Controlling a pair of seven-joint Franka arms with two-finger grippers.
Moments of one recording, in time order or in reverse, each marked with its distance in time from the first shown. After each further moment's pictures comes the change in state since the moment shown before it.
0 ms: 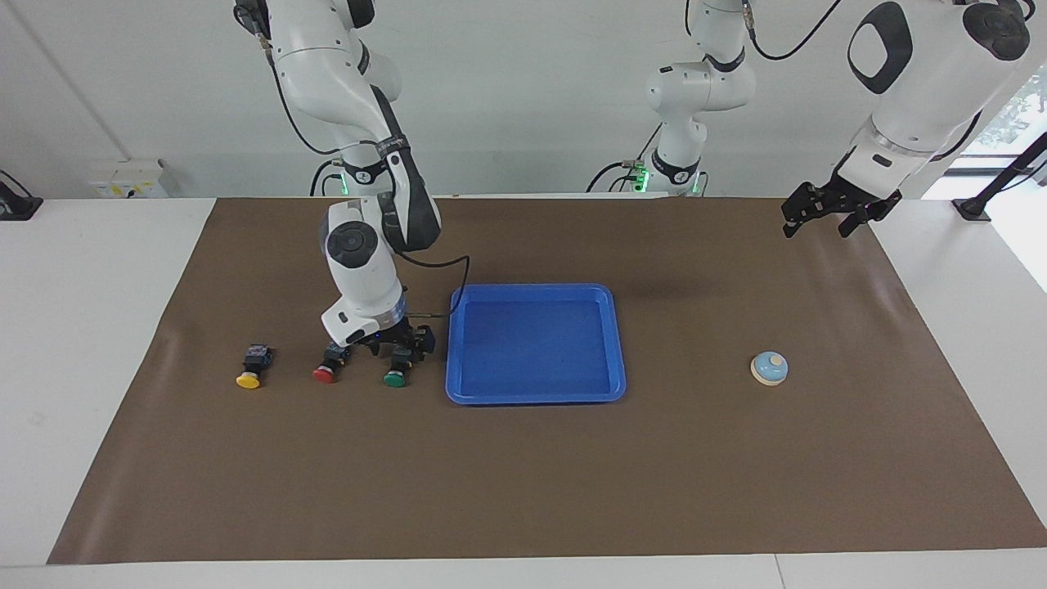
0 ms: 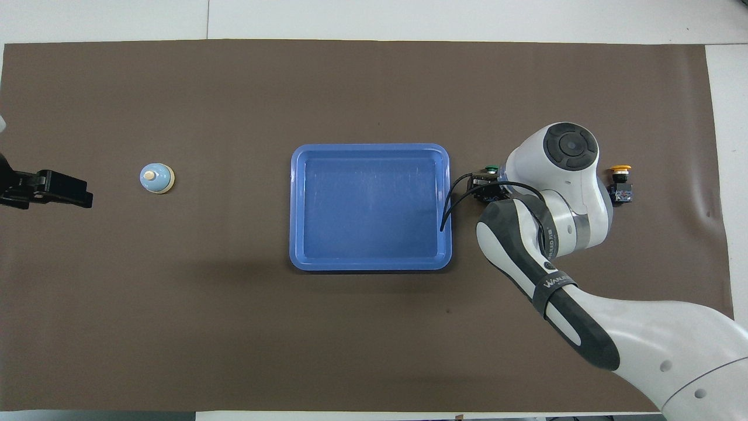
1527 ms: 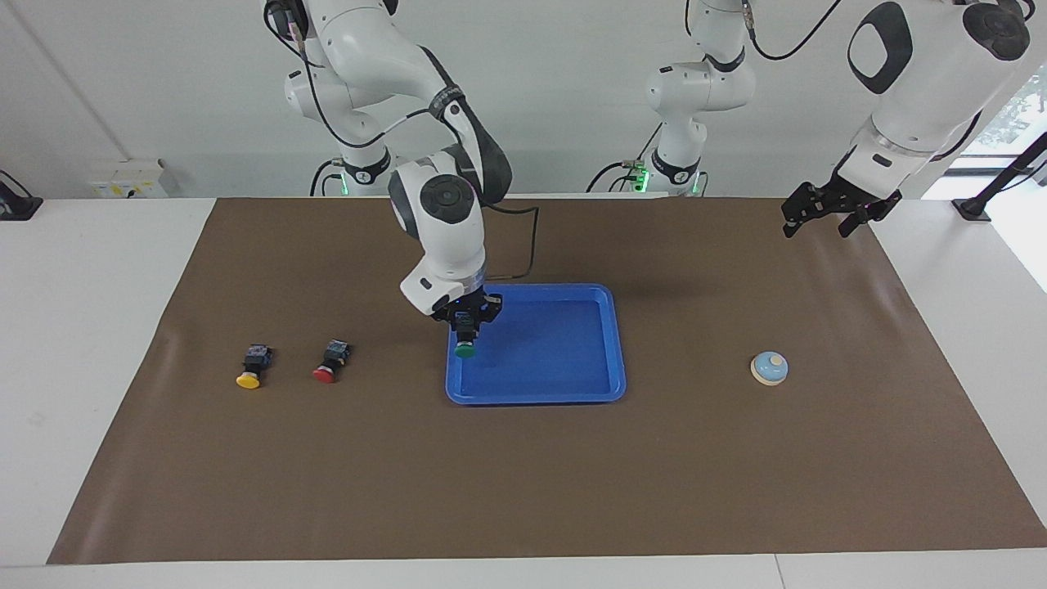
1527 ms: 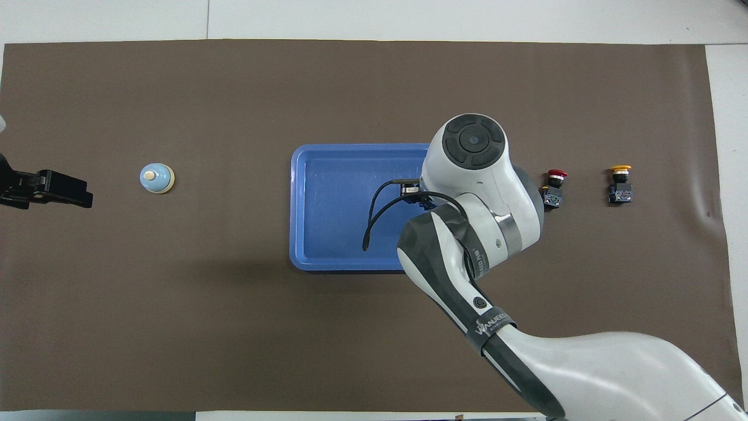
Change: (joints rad) left arm 0.000 0.000 0.000 0.000 0.000 0.000 0.000; right arm 0.231 0.007 0.003 0.204 0.006 -0.217 0.141
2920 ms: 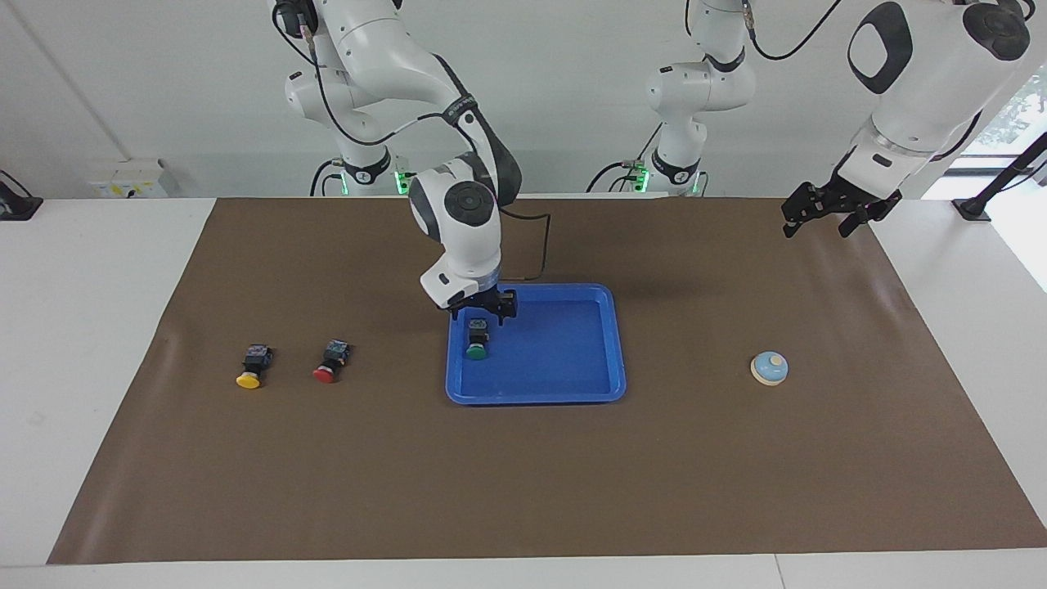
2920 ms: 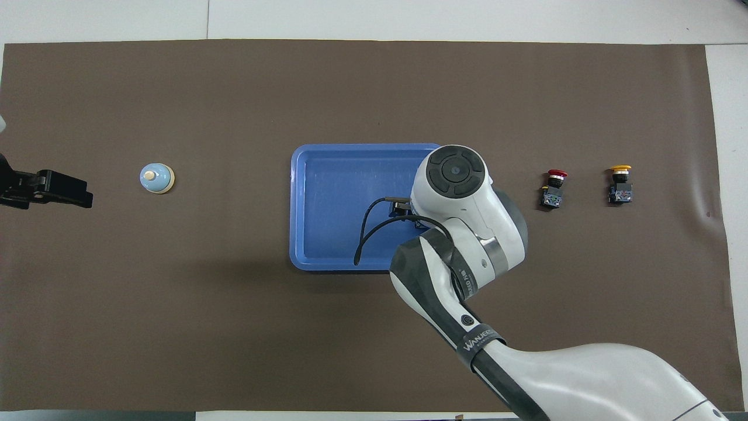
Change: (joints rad) left arm 0.000 0.000 0.000 0.000 0.000 0.000 0.000; right arm 0.017 -0.034 -0.004 -0.079 0.000 0.021 0.117
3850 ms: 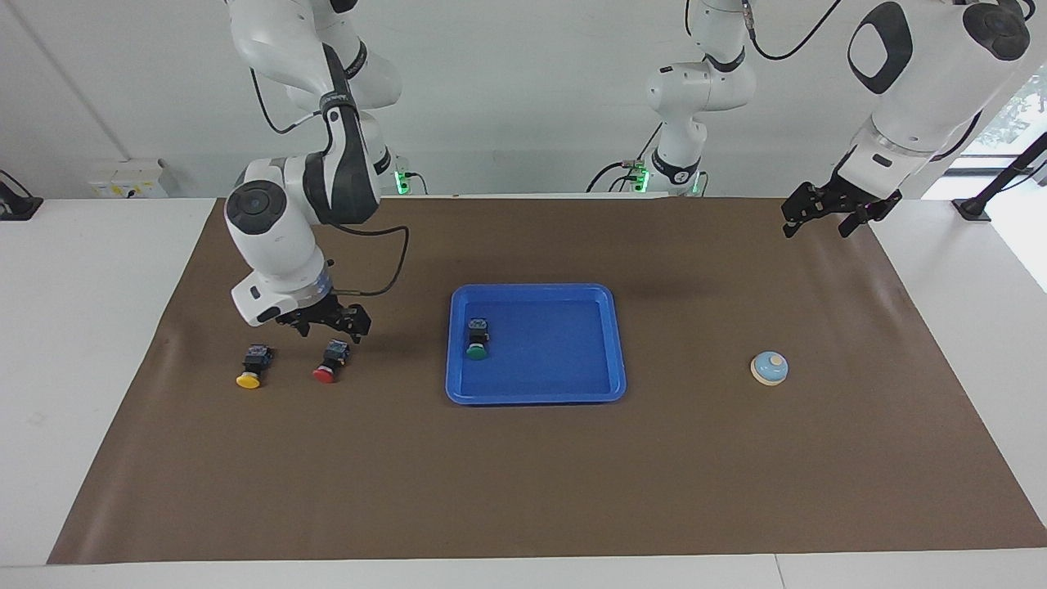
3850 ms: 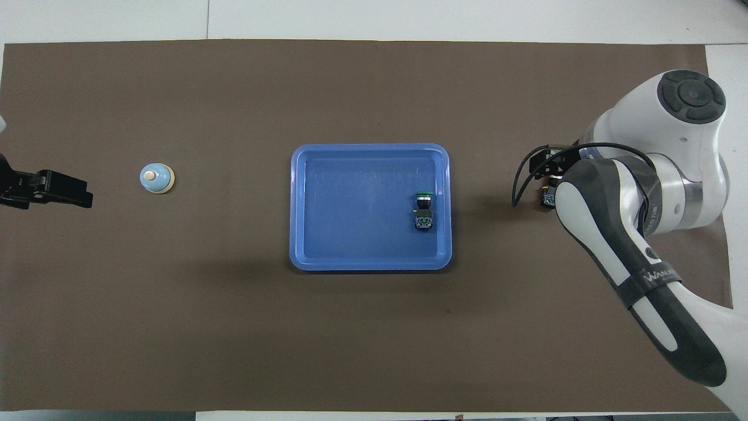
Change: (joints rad) left arm 0.000 0.000 0.000 0.000 0.000 0.000 0.000; right arm -0.403 -0.075 -0.016 -0.026 -0.040 -0.022 -0.397
